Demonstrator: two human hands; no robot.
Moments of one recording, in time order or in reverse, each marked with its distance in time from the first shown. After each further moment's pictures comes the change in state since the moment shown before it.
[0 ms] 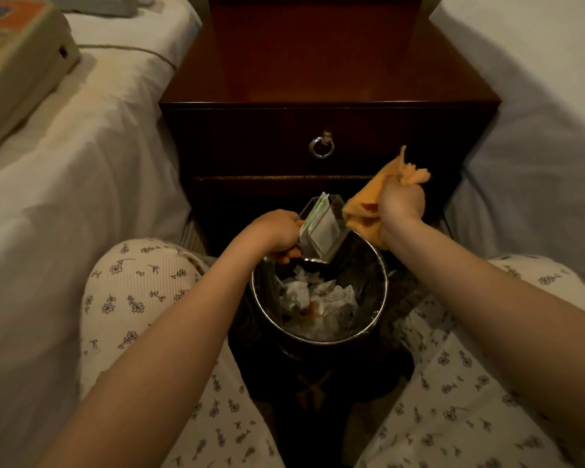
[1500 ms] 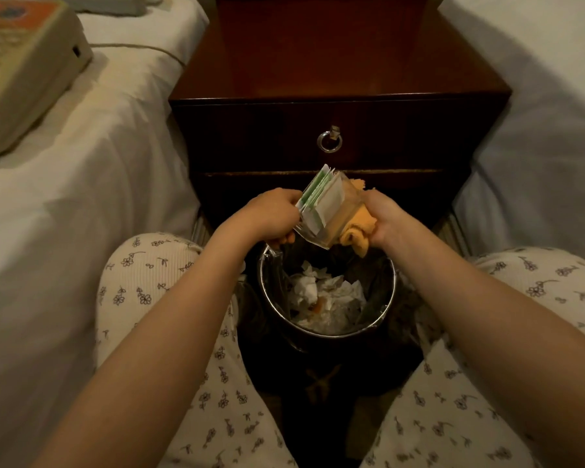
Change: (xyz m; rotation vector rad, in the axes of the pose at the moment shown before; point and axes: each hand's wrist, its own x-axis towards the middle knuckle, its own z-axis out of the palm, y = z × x) left_hand -0.011 -0.008 -0.020 0.169 0.130 0.213; right_hand -0.011 0.015 0.015 0.245 -0.592 0.354
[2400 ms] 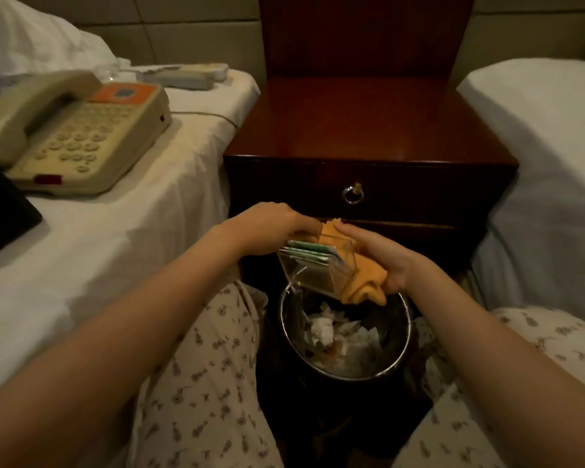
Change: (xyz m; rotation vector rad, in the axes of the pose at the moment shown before) left_hand -0.022 -0.003 -0.063 0.758 0.090 0.459; right_hand -0.024 -0.018 0.011 -0.408 -0.398 0.125
